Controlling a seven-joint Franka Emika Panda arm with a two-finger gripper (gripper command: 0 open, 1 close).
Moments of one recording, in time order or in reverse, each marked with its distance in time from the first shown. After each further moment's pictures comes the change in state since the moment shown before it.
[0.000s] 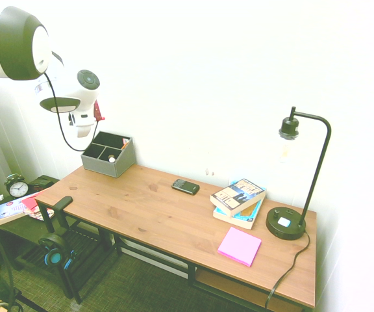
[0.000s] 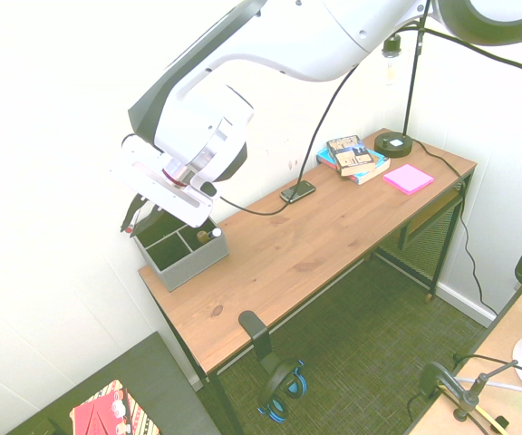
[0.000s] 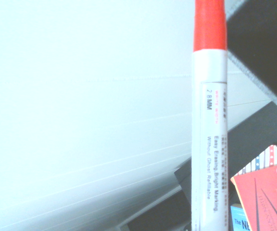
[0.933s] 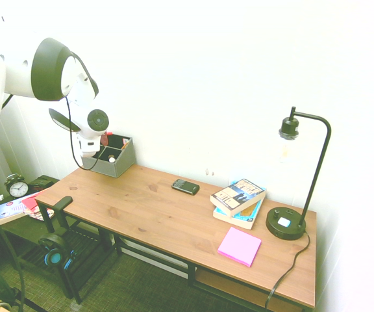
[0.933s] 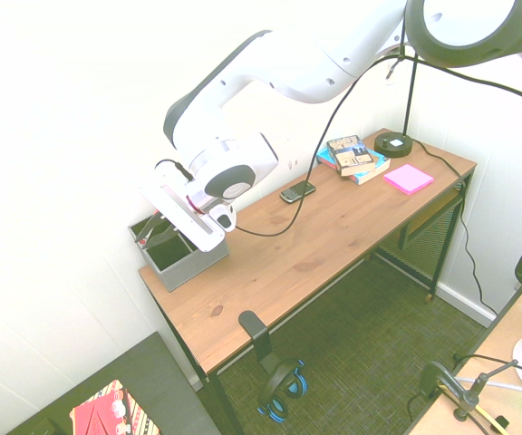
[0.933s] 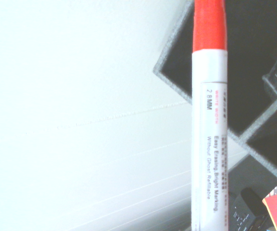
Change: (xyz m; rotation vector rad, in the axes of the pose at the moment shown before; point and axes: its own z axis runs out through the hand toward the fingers) arm 0.063 0.031 0.027 0.129 -0.081 0.080
